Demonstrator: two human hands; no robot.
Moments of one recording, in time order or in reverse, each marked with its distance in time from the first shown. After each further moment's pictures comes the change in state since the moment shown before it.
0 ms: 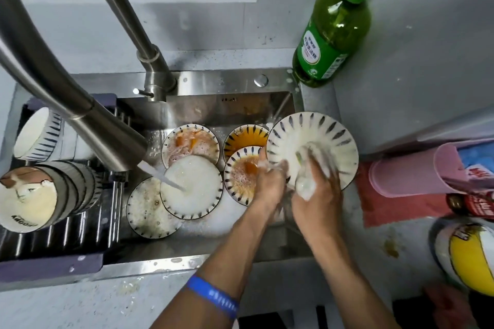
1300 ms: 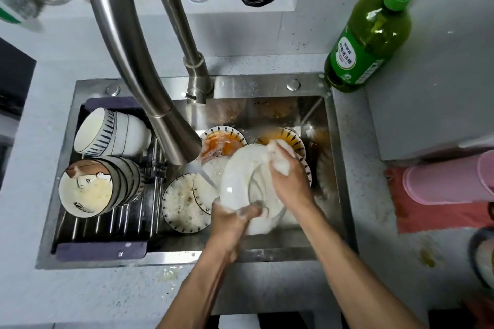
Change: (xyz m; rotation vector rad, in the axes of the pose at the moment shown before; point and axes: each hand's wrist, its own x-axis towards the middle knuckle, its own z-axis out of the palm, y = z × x) left_hand -0.079 0.011 -0.132 0.069 0.248 -0.002; right_hand 0.016 -0.053 0.085 0.380 -0.412 0.219
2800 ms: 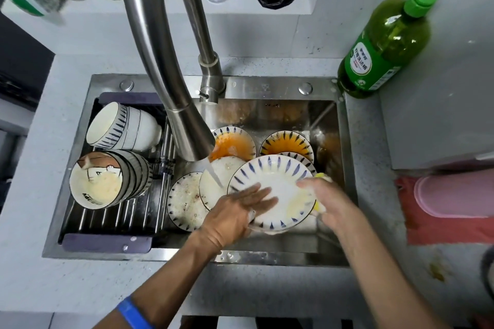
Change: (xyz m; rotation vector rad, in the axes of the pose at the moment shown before) left_hand 0.047 -0.002 -0.036 1.517 -0.474 1.117; right_hand -0.009 0.008 -0.047 0.430 -0.106 0.714
